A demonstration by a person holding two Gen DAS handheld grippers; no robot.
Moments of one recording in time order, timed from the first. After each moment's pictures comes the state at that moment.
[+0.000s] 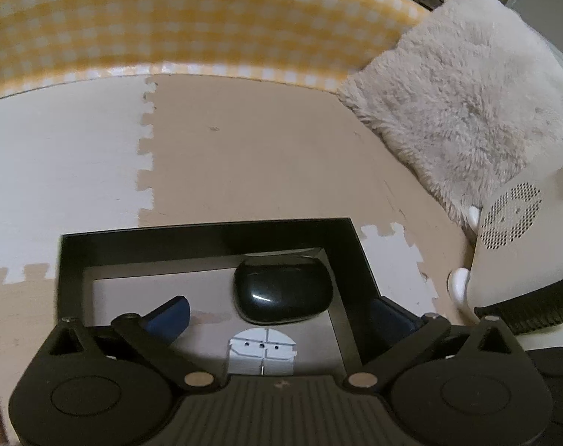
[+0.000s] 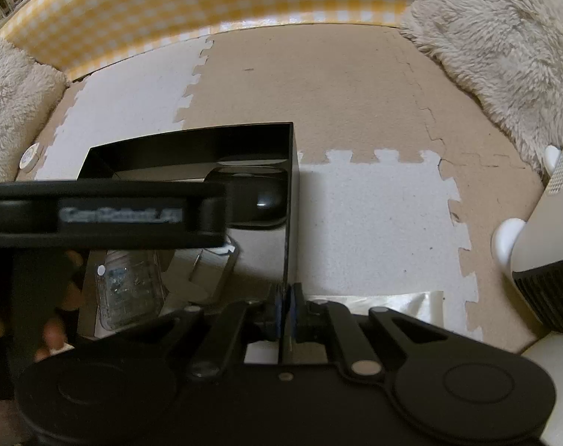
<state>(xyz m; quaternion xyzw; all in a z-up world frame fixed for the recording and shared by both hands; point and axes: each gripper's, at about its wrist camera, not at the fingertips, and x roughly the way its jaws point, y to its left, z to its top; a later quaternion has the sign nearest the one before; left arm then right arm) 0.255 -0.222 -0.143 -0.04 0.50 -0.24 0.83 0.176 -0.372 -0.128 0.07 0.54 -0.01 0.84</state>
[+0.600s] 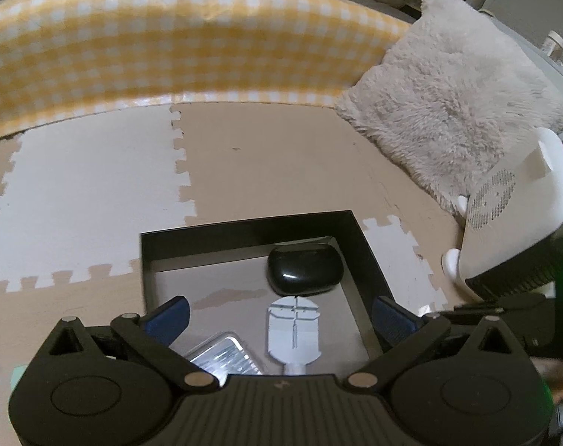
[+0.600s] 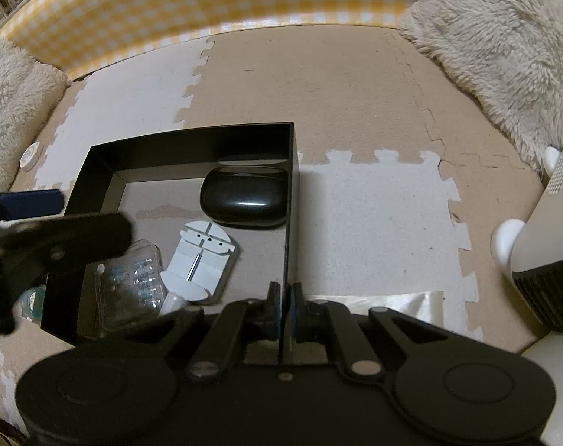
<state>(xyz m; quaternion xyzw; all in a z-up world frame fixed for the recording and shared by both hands) 0.216 -0.181 -0.094 0.00 0.48 -0.25 0.84 0.176 -0.371 -0.128 0.07 0.54 -0.01 0.84</state>
